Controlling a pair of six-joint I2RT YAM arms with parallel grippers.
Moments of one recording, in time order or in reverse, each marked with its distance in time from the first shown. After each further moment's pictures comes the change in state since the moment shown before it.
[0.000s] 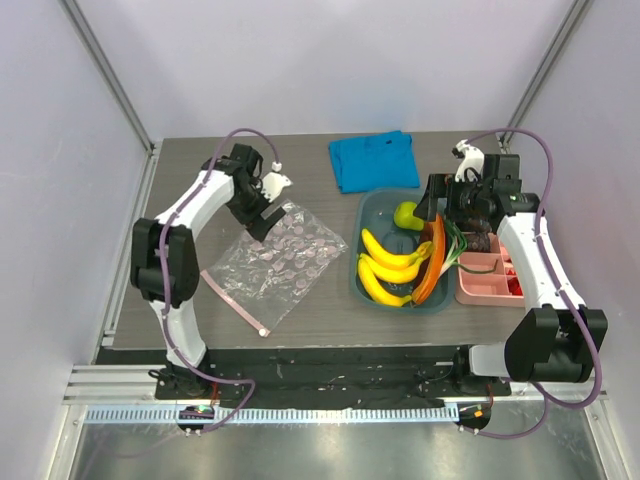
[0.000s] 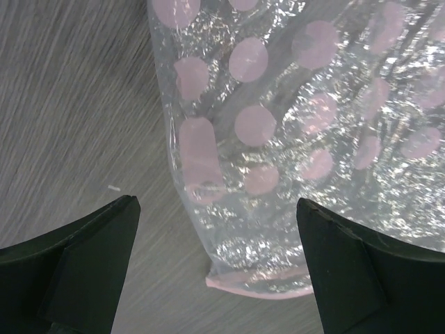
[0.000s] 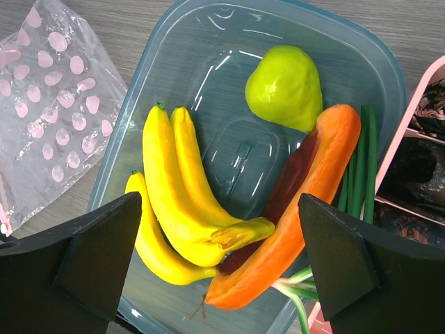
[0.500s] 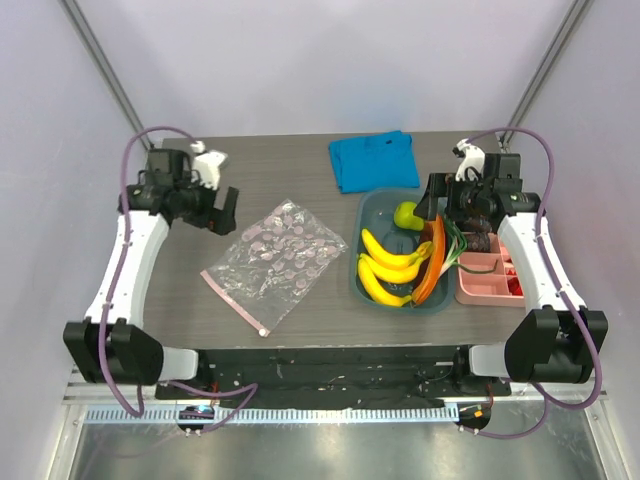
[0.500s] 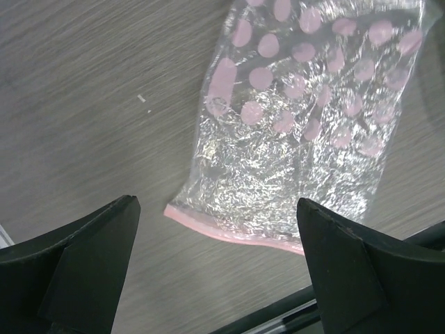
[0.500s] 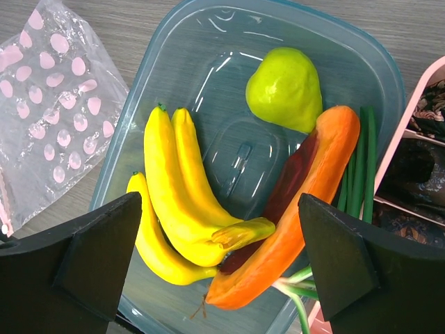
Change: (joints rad) left arm 0.245 -0.540 -0.201 0.015 0.140 -0.325; right arm 0.000 -0.002 0.010 -0.006 0.002 0.001
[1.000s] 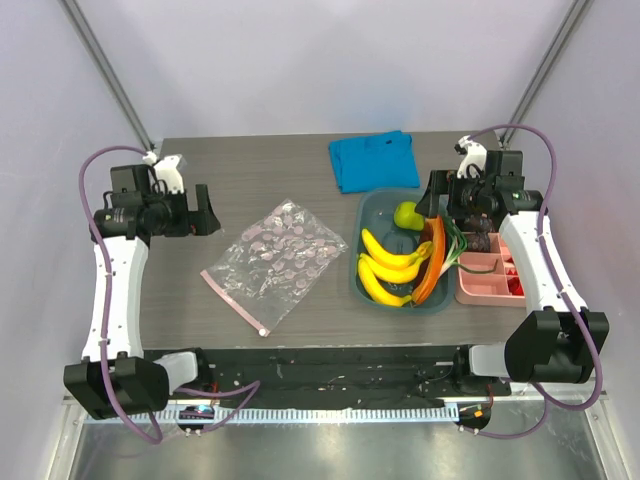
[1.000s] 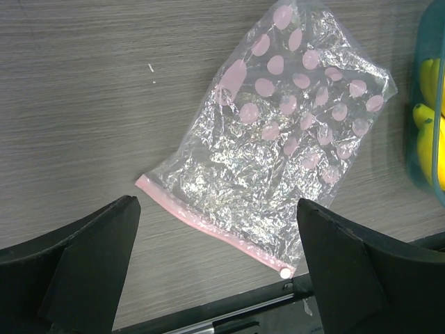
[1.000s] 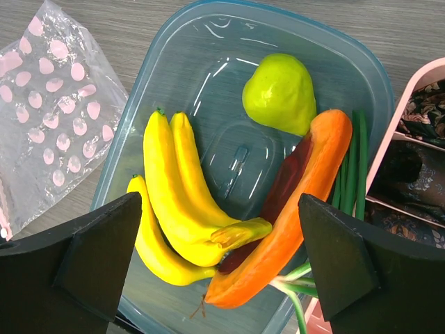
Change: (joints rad) left arm 0.157 -0.140 -0.078 0.005 0.066 -0.237; right arm 0.000 0.000 0.026 -0.016 0.014 0.000
